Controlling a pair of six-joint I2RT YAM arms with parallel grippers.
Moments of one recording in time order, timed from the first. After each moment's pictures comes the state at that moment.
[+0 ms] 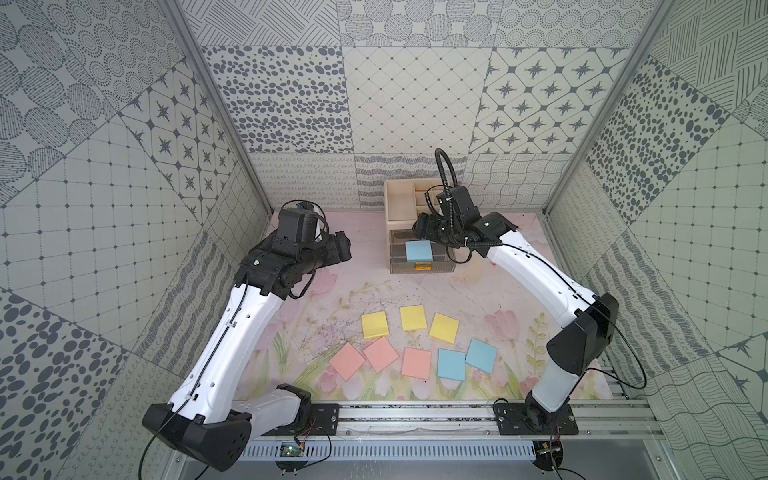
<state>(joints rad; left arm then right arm) -0.33 1.19 1.45 -0.94 -0.04 -0.48 0.62 1.75 1.83 -0.80 0.11 0.66</state>
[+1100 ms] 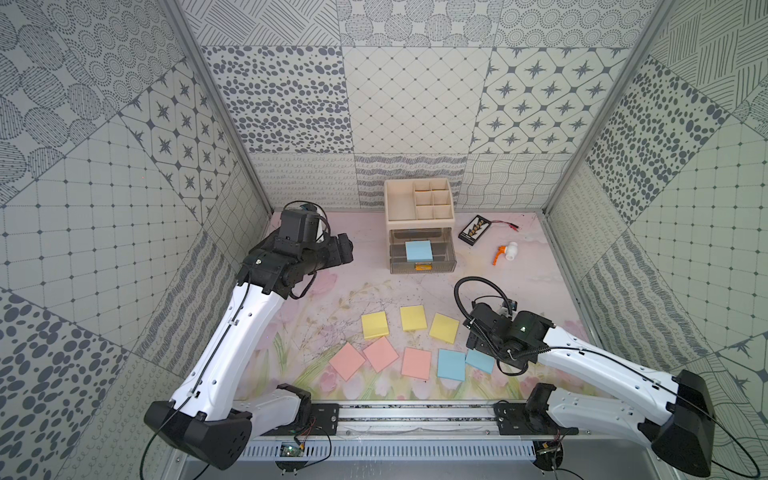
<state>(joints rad) -0.33 1.20 1.43 -0.95 0.00 -0.46 0.89 1.08 0.75 -1.09 0.34 1.30</state>
